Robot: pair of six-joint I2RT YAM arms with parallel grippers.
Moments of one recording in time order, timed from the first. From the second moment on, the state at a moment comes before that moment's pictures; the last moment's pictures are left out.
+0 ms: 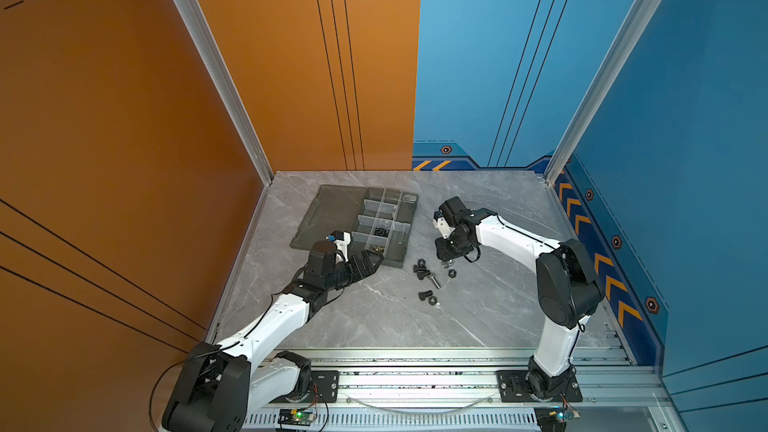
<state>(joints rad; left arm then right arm) -0.33 1.12 0.48 0.08 0.43 -0.82 0.50 1.85 1.36 -0.77 -0.08 0.14</state>
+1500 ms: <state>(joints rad) -0.33 1.13 0.49 0.08 0.43 -0.82 0.52 1.95 1.34 -0.79 -0.04 0.13</state>
